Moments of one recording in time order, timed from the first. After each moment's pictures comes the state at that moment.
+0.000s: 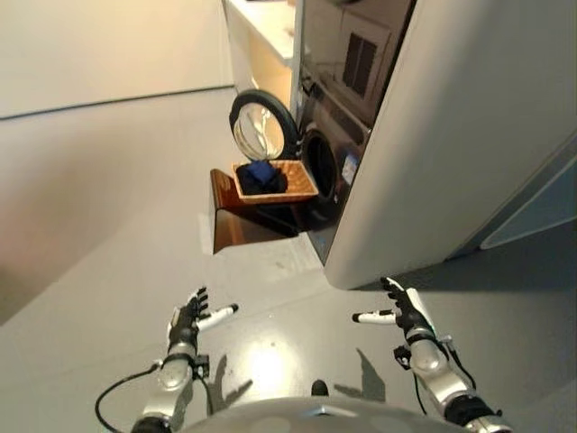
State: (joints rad) left arm 0.12 0.23 -0.16 0.66 -0.30 -0.22 0.18; right arm 0.02 -0.39 0.23 0.76 -0.09 -0.11 -0.26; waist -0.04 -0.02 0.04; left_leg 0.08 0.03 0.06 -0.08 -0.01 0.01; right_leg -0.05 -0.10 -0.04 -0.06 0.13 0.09
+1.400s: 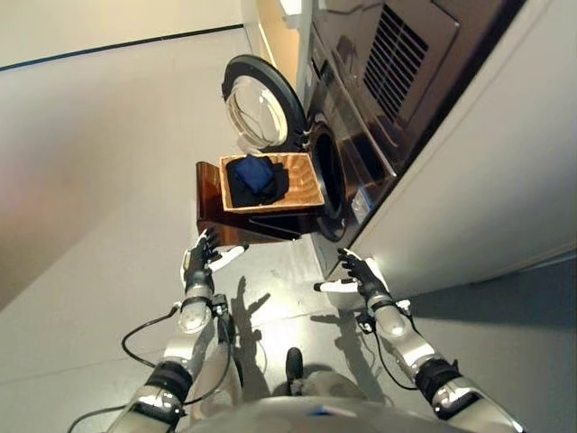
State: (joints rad) left arm -0.11 0.19 -0.24 0.65 -0.39 -0.23 0.33; right arm -0.19 -0.34 0.43 0.76 0.14 -0.11 -0.22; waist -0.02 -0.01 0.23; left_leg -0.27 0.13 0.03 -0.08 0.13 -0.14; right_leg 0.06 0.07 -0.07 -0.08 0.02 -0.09
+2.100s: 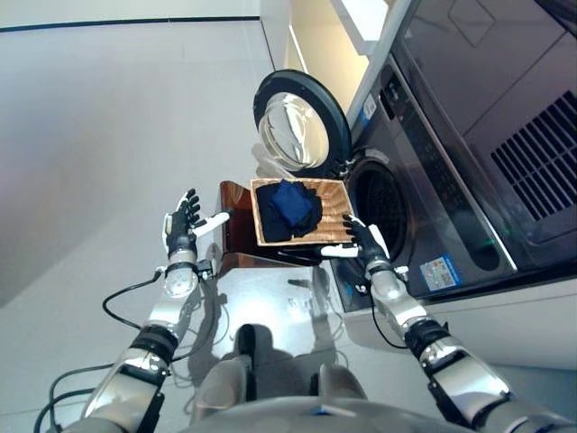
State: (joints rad) left arm -0.28 0.30 -0.26 0.67 -0.40 -0.25 0.36; right arm -0.43 -0.33 0.46 0.93 0.09 -0.11 -0.26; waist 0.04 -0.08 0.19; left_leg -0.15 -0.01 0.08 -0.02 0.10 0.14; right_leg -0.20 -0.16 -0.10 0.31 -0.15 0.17
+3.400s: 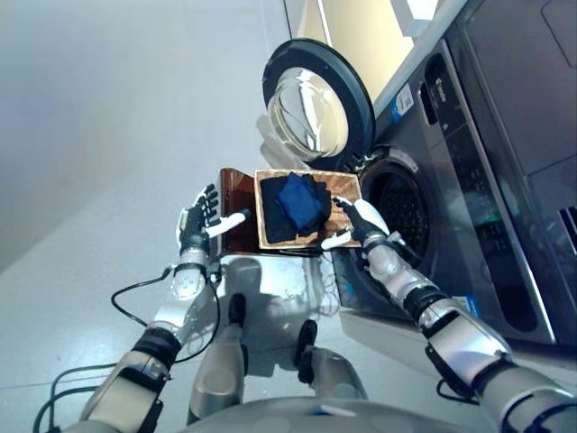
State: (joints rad) left arm -0.26 0.33 -0.33 0.59 -0.41 -0.27 0.30; right arm -0.63 -0.37 0.59 1.08 -0.18 -0.12 -0.27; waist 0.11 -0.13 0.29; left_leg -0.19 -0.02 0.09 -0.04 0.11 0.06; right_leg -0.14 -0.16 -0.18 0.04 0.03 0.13
